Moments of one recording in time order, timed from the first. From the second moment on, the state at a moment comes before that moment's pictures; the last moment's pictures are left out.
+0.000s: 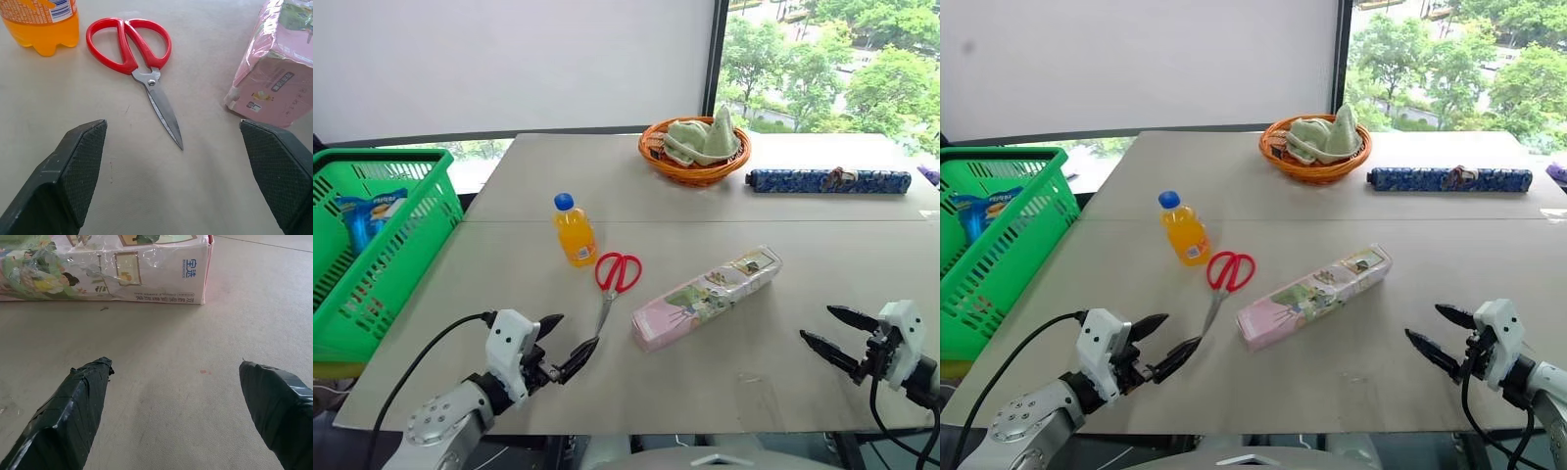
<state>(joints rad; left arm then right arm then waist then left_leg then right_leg) 0.51 0.49 0.23 -0.58 -0.44 0.44 -0.67 0.38 -0.67 -0.31 -0.14 0.52 0.19 0.94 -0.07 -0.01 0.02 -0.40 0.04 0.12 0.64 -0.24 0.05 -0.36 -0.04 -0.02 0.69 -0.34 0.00</state>
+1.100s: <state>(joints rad) 0.14 0.52 -0.01 -0.73 -0.41 1.13 -0.31 0.27 -0.89 -0.34 -0.58 0.85 0.42 1.11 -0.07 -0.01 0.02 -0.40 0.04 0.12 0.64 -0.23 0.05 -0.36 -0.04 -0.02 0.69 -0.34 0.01</state>
